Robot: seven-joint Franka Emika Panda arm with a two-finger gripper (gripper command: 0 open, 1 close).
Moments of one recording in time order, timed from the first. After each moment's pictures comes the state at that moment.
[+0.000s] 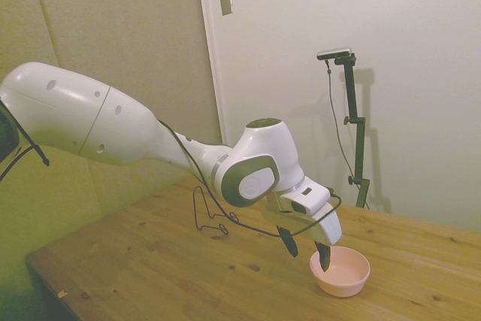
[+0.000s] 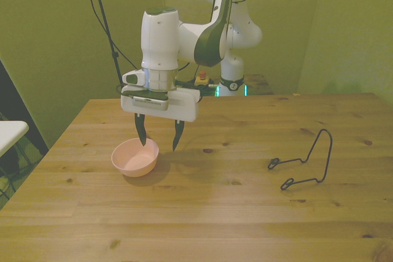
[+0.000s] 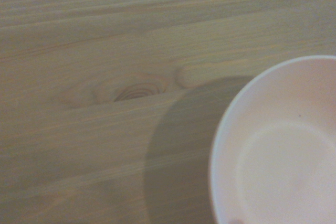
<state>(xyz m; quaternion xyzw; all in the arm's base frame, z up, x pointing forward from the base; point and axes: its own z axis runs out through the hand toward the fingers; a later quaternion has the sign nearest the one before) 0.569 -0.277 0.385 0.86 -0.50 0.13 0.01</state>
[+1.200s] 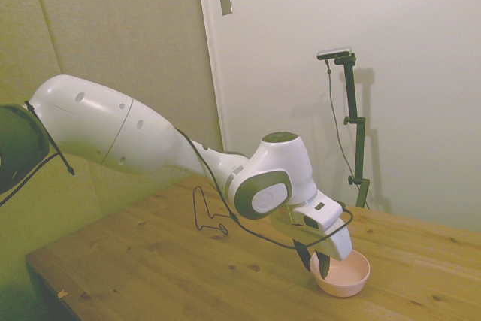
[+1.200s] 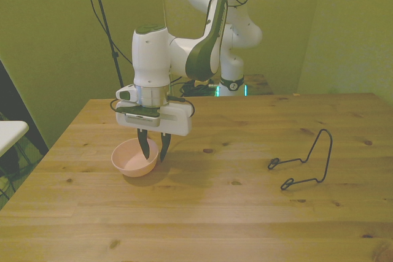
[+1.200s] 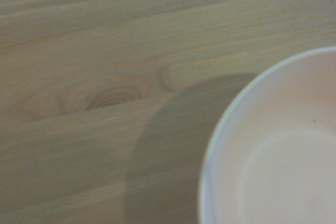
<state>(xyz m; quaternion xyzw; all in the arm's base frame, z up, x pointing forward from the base) 0.578 -0.292 0.360 0.85 -0.51 0.11 0.00</state>
